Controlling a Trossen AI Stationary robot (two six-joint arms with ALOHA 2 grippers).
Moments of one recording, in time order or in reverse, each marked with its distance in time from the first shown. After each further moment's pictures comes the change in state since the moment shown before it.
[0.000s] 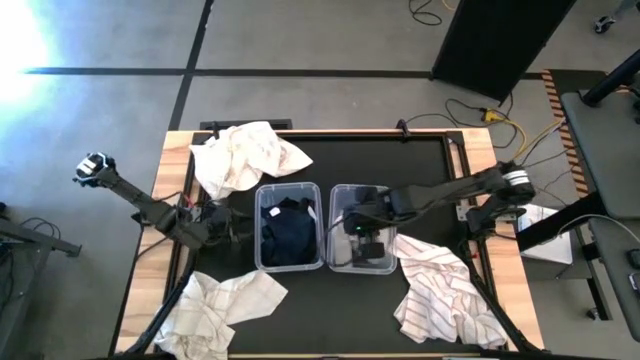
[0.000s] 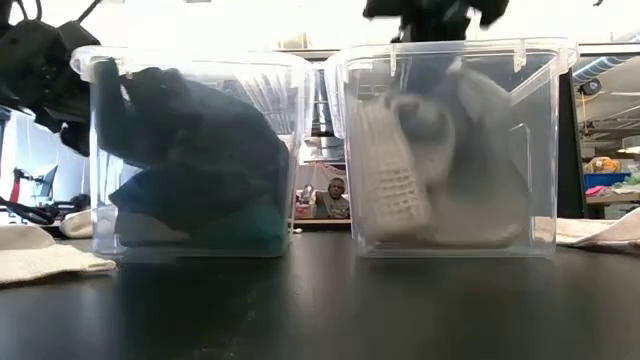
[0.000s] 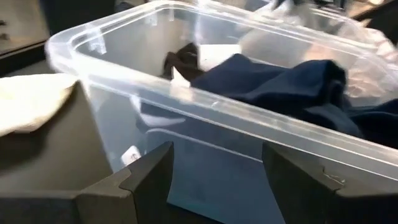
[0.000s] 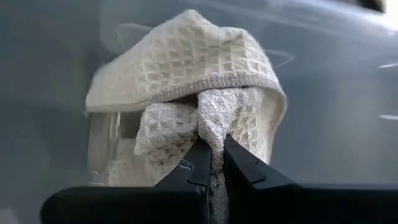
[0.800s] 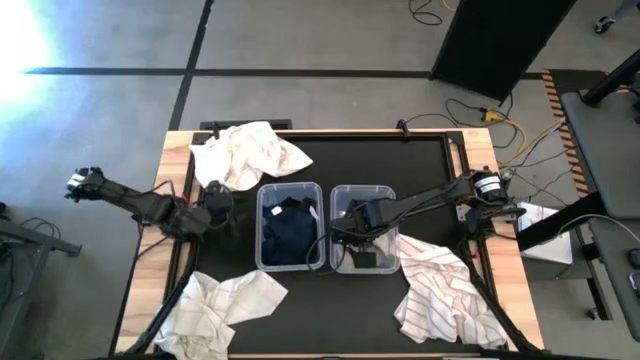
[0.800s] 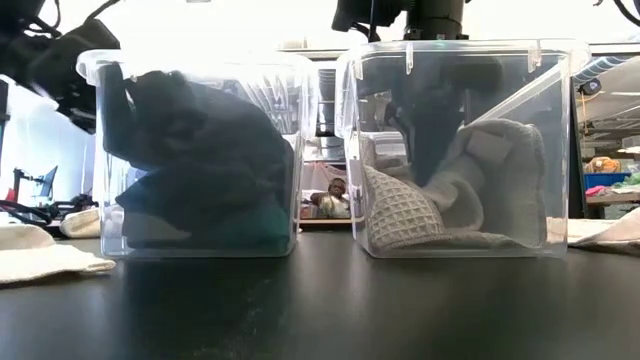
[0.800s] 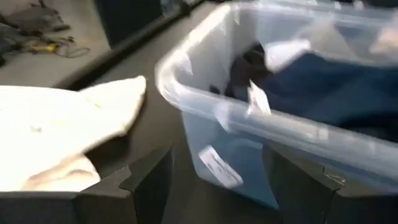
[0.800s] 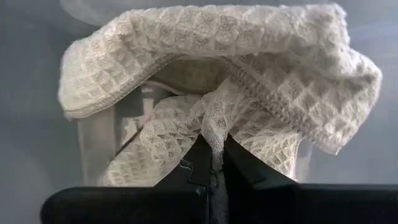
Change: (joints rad) left arm 0.213 -0.075 0.157 -0.360 0.045 0.113; right arm -0.010 0.213 0.000 -0.013 -0.068 0.087
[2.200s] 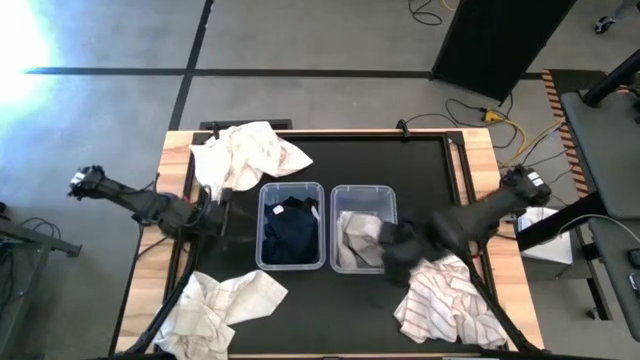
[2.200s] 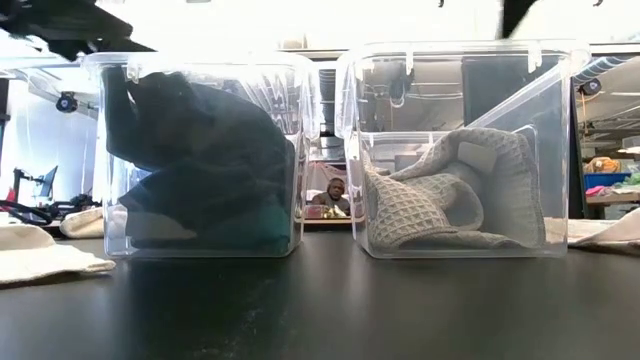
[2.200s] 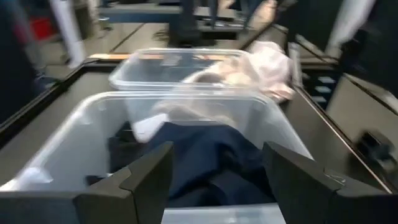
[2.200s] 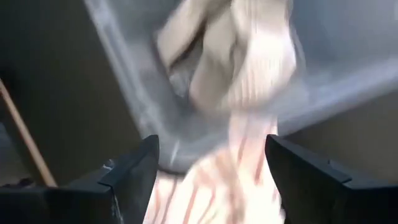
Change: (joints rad) left arm -0.022 -0.040 0.044 0.273 0.400 0.318; right arm 0.304 -0.295 0.161 -0.376 0.128 0.688
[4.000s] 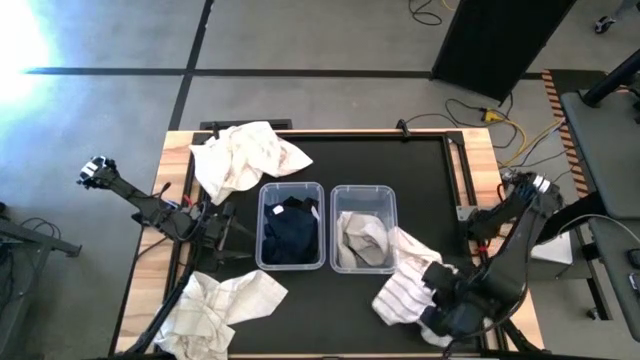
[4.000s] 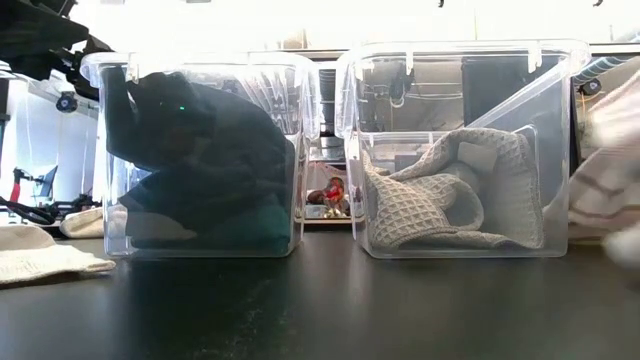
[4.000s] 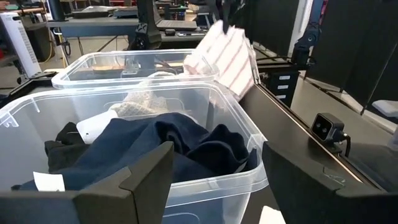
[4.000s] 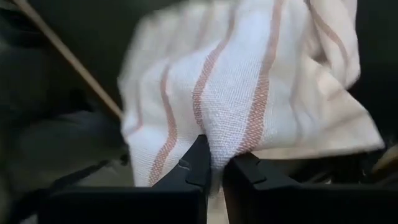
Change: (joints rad) left arm -0.183 -0.034 -0.180 0.221 -0.038 0.029; right arm 0.470 -0.021 -0.102 -0.008 -0.102 0.838
